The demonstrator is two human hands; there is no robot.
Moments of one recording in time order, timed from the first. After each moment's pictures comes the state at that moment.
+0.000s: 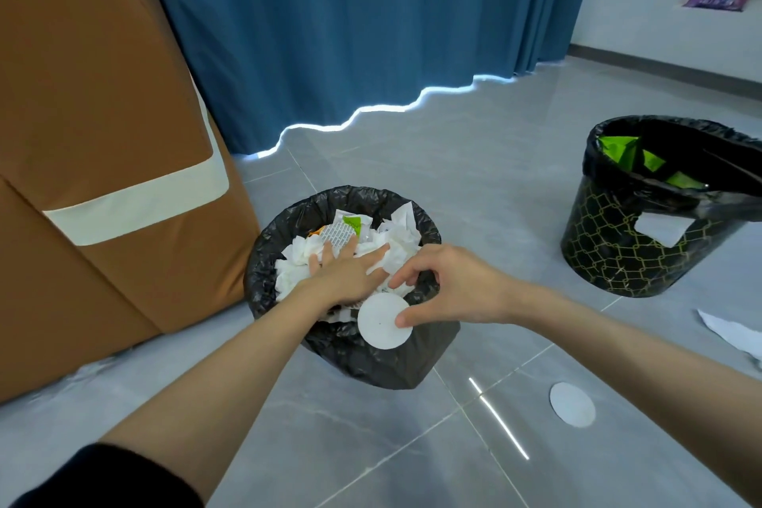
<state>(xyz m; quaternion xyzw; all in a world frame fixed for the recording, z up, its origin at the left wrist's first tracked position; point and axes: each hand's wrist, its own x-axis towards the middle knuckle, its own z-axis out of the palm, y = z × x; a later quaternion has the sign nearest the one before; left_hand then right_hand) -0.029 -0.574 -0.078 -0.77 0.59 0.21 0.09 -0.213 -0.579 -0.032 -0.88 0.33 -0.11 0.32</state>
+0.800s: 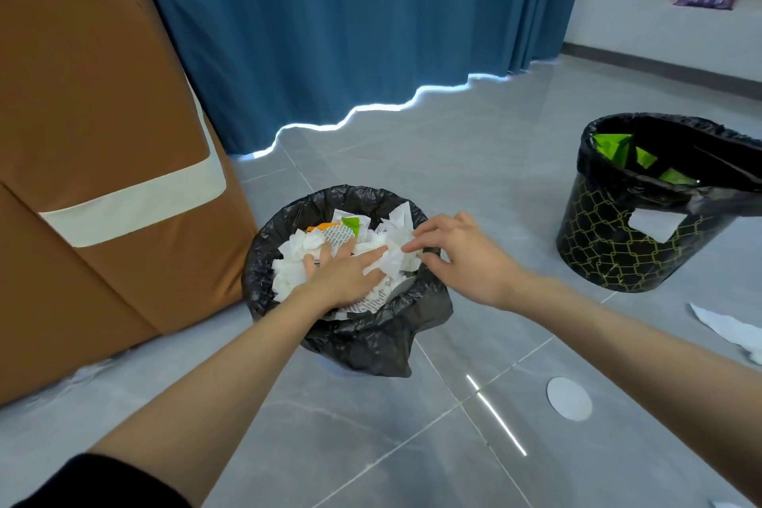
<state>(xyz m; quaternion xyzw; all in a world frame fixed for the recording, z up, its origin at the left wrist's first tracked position) -0.029 -0.568 -0.080 -0.77 0.61 0.18 0.05 -0.217 -0.600 -0.043 -0.90 0.38 -0.15 0.17</state>
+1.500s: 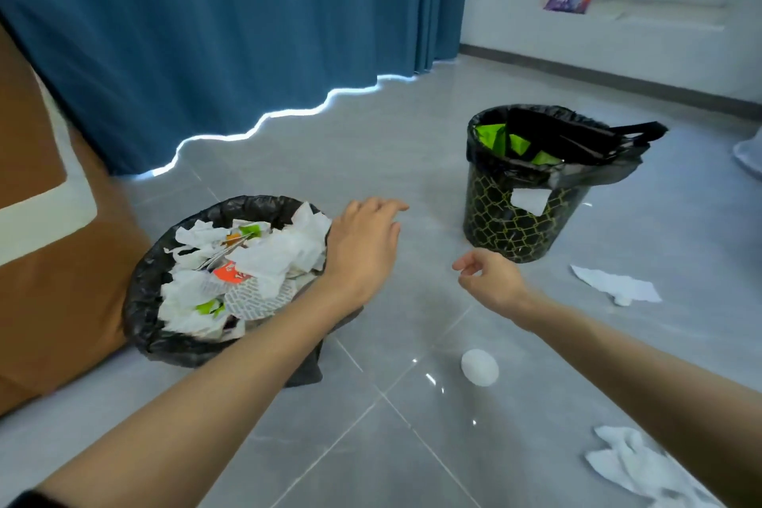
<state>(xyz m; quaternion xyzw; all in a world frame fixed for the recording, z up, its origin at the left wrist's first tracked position) -0.160 -0.591 -0.042 -0.63 0.74 0.01 -0.24 -0.346 -0.599 -0.088 -0.64 0.66 -0.21 0.32</state>
